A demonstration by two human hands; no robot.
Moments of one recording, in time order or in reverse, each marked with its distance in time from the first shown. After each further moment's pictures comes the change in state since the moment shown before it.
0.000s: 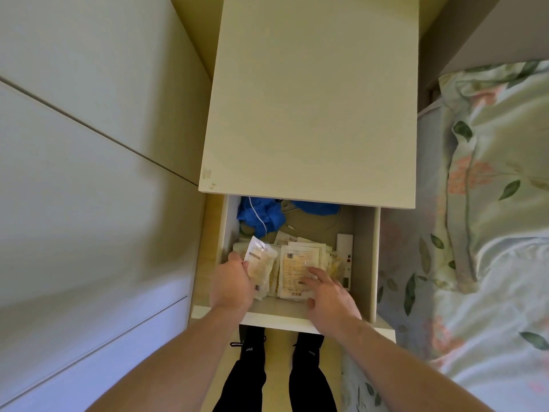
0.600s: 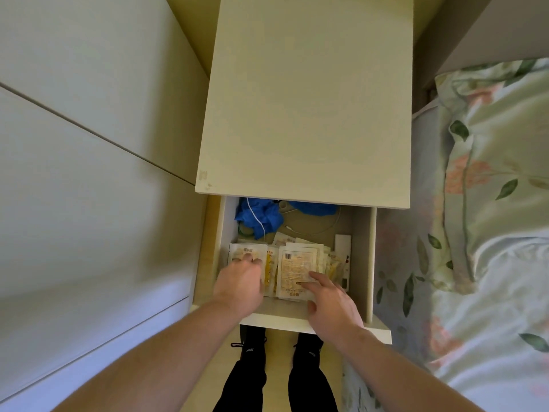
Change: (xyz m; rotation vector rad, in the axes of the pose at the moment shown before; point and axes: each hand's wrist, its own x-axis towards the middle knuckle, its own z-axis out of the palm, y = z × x) left_hand 0.000 0.017 -0.010 0.360 -0.190 0.424; right_hand -0.011 0.010 0.002 0.026 0.039 0.010
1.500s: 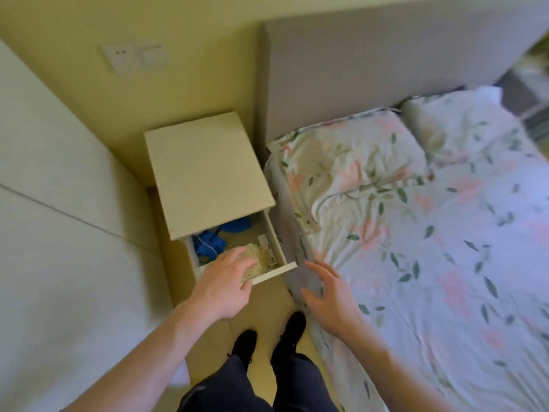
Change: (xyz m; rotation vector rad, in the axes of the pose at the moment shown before) left_hand -0.301 0.063 -0.252 -0.067 0.051 0.547; right_hand -0.420 -0.122 -0.082 0.506 0.629 0.260
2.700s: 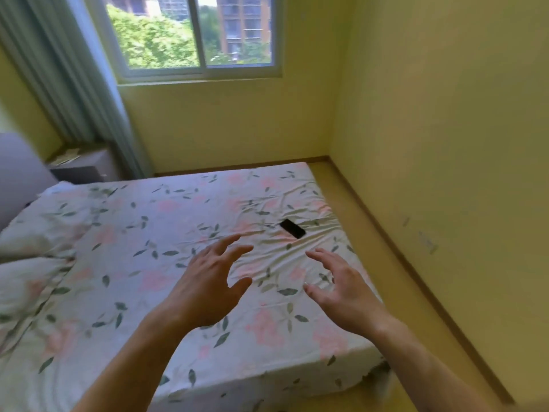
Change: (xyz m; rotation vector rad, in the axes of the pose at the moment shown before) left_hand -0.416 0.609 0.276 0.409 -0.225 1.357; right_hand -0.771 0.389 -0.069 0.461 1.089 0.508
